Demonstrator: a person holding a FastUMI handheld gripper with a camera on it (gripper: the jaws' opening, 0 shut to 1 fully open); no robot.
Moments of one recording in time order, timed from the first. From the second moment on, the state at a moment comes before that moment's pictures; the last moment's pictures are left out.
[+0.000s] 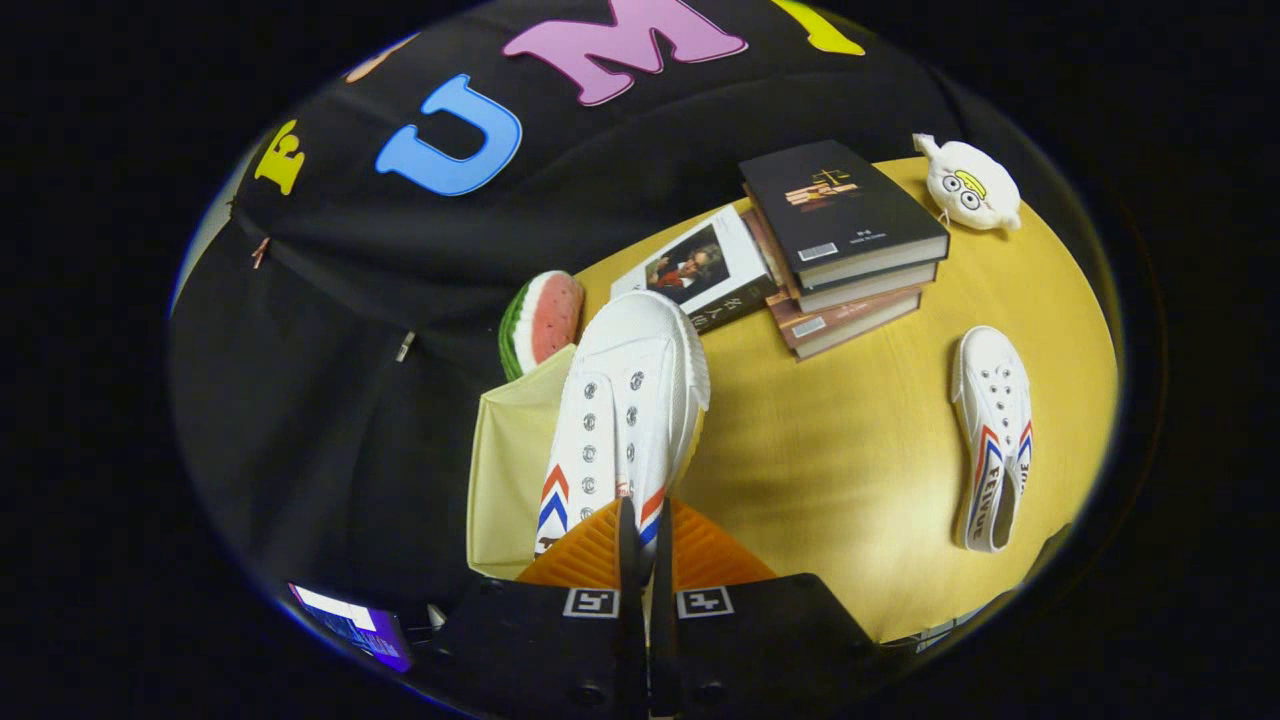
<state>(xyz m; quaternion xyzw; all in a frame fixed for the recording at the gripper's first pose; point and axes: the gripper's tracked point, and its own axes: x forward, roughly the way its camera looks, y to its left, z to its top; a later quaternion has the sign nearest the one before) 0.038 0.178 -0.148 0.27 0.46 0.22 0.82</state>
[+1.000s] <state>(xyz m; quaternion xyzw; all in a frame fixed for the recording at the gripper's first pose) 0.033 0.377 -0.146 0.25 0.49 0.28 0.79</state>
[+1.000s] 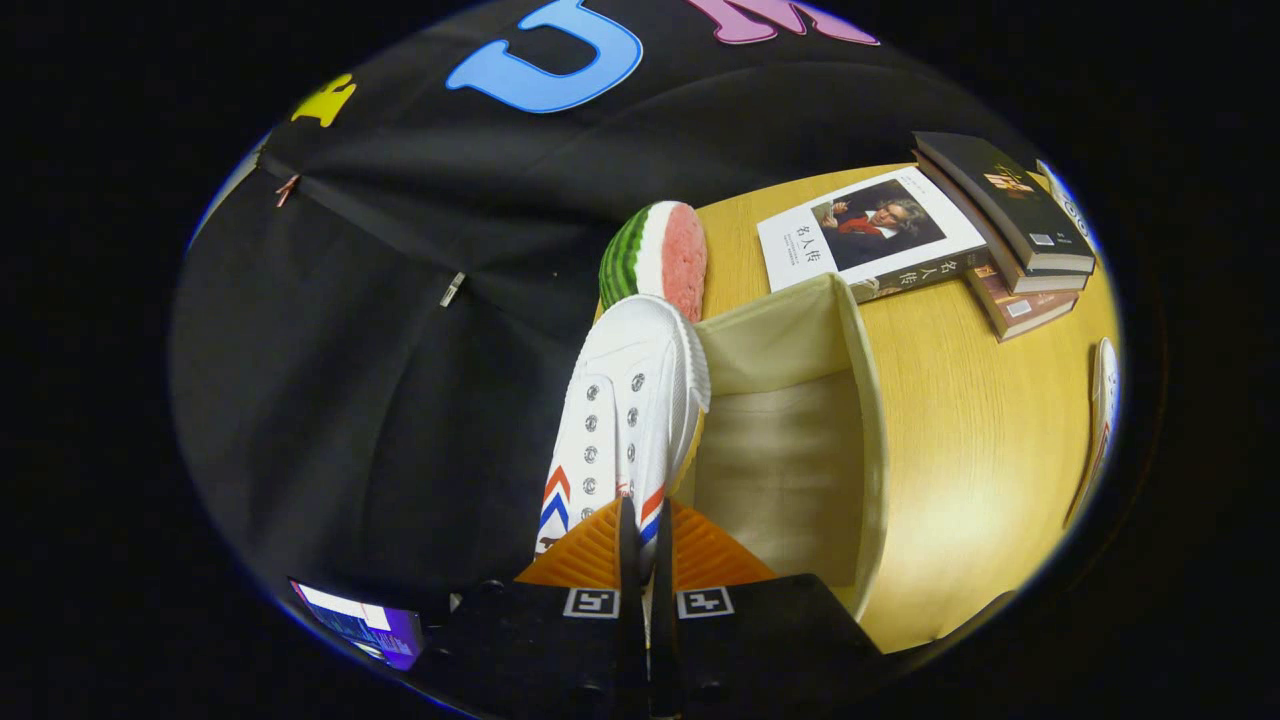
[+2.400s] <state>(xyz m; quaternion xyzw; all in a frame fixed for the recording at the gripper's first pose) 0.084 -0.032 -0.145 0.15 0.39 0.05 0.91</state>
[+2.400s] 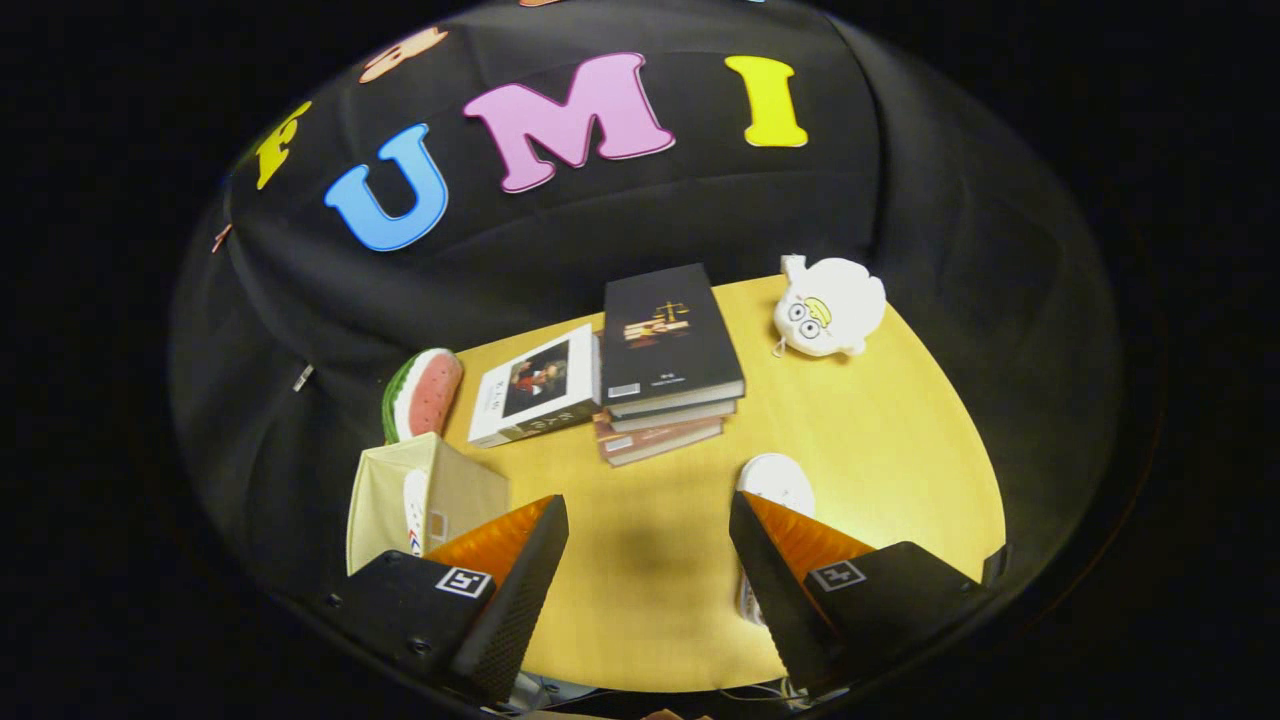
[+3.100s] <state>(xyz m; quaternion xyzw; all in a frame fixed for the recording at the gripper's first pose) 0.058 -0.135 -0.297 0.10 0.52 0.04 0.85</state>
